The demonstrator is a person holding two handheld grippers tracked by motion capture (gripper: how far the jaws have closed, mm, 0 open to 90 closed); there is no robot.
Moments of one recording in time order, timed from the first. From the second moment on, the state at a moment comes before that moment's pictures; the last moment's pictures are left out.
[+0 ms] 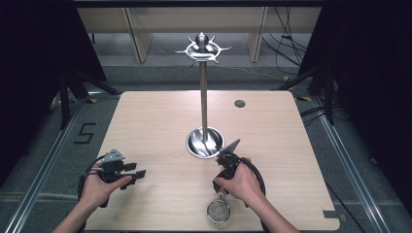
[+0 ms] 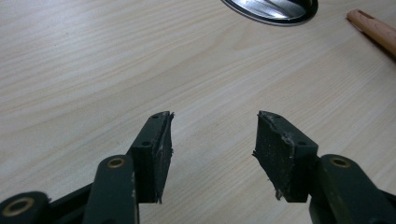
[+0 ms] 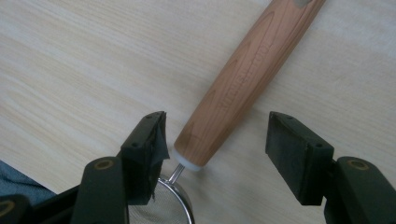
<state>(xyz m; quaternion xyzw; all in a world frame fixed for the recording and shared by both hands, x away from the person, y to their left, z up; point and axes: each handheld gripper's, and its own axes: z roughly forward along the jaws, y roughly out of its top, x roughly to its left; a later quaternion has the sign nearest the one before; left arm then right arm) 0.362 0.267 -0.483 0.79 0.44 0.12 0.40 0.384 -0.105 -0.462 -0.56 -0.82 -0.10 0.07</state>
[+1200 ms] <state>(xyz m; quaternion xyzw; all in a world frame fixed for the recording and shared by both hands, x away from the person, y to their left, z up) 0.362 0.266 -0.484 0.80 0.44 0.11 0.40 0.392 -0.124 -0.466 -0.51 -0.86 0.00 0.02</state>
